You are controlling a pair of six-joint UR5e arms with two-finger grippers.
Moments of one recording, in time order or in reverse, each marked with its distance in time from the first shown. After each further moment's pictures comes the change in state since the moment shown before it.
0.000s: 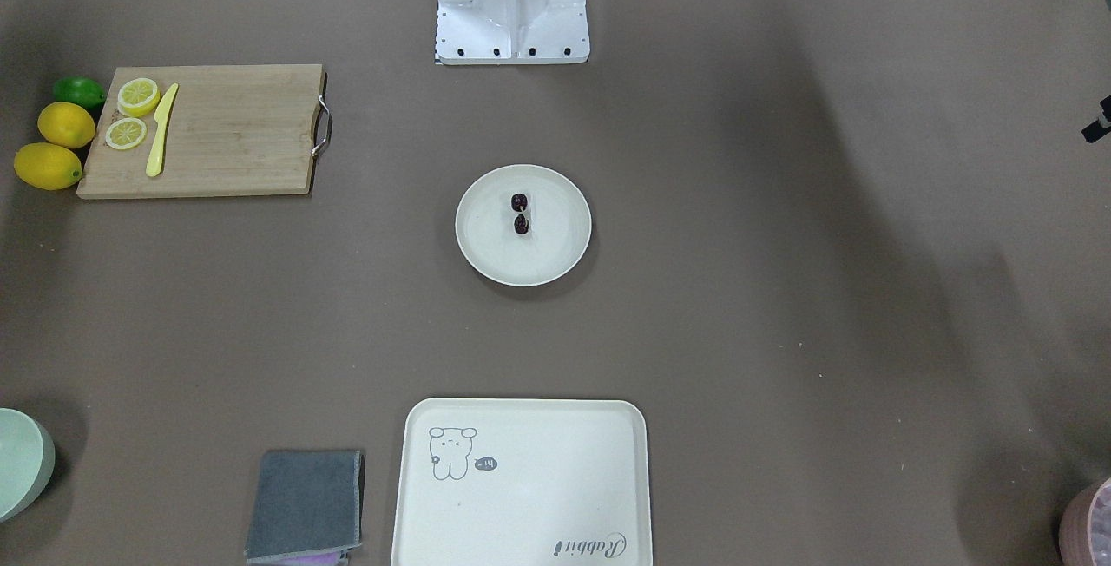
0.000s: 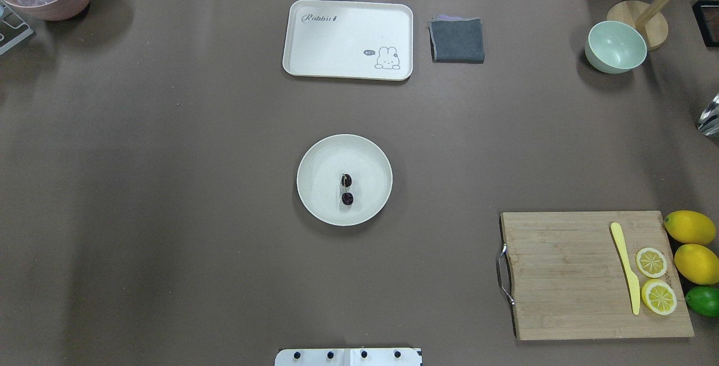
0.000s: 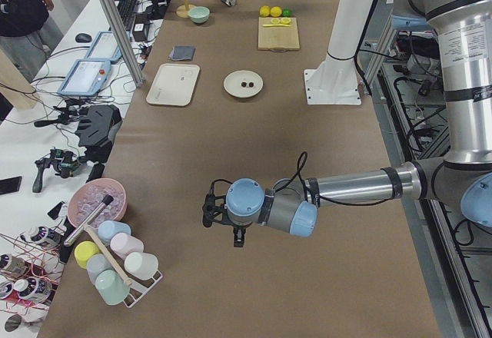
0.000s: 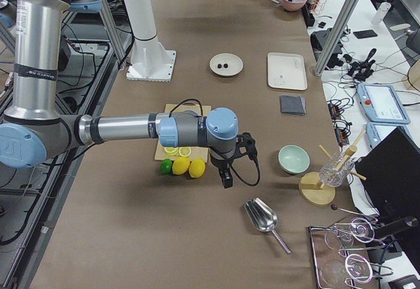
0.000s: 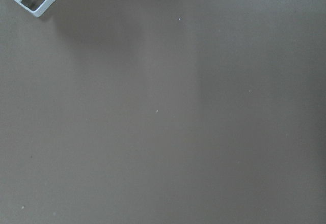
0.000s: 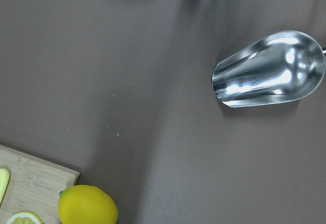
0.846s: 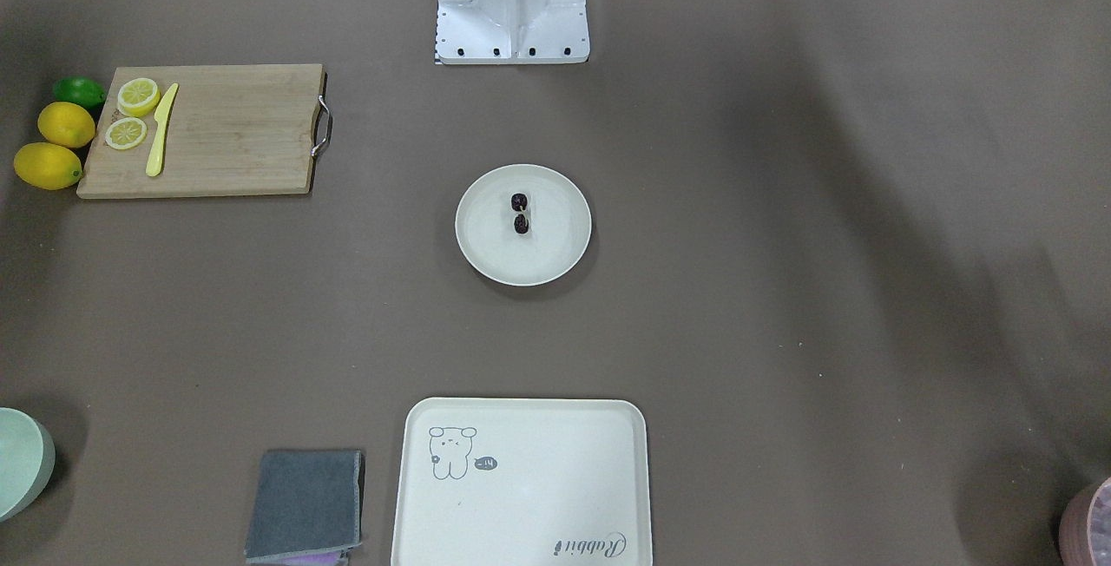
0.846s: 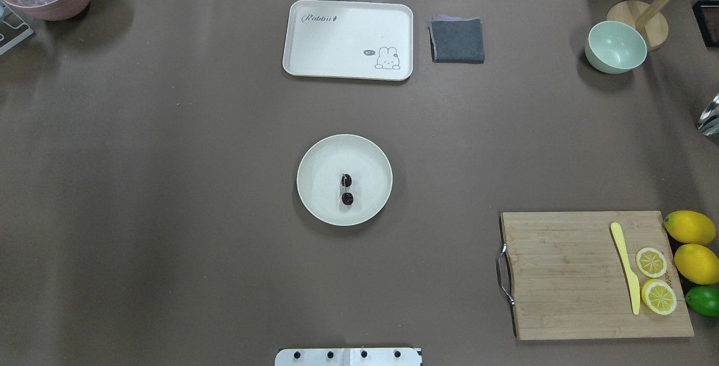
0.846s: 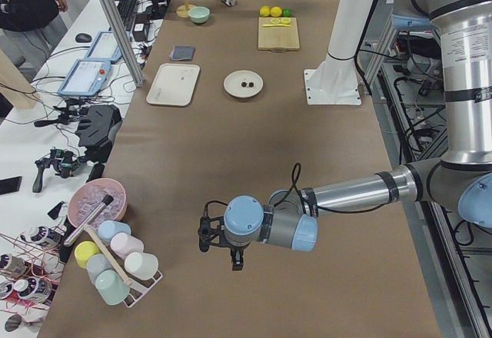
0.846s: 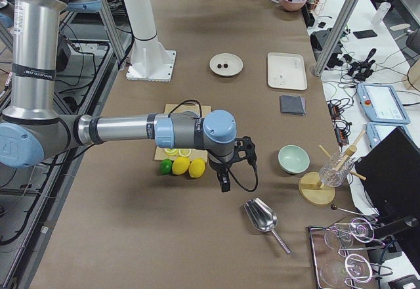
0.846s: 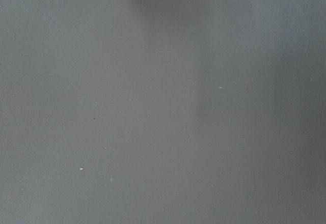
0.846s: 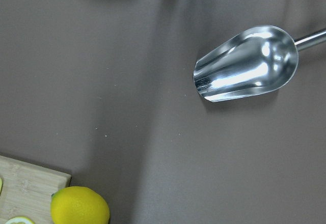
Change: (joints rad) left arm -0.053 -0.042 0.078 0.002 0.102 -0.007; right arm 0.054 0.002 -0.002 -0.031 -0.014 0.008
